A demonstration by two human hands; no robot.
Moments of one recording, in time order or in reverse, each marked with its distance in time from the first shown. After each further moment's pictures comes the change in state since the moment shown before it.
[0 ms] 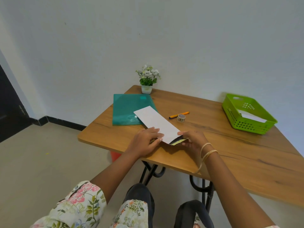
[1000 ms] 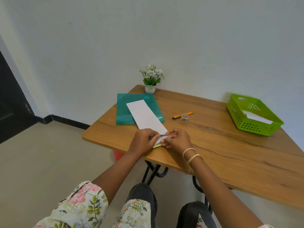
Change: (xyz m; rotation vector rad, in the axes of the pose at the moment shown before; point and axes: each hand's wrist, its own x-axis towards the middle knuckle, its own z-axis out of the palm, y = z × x) left_hand -0.005 0.002 -0.007 -0.142 0.241 -0.114; right_hand -0.025 0.015 0.053 -0.307 -0.153 -0.320
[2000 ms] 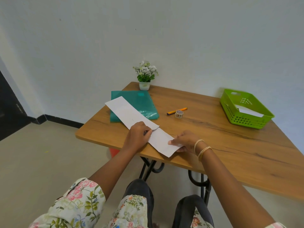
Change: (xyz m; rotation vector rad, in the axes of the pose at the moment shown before) left_hand 0.006 -0.005 0.007 0.108 0.010 -0.040; right_hand -0.003 -0.005 -0.043 -0.052 -0.121 0.453
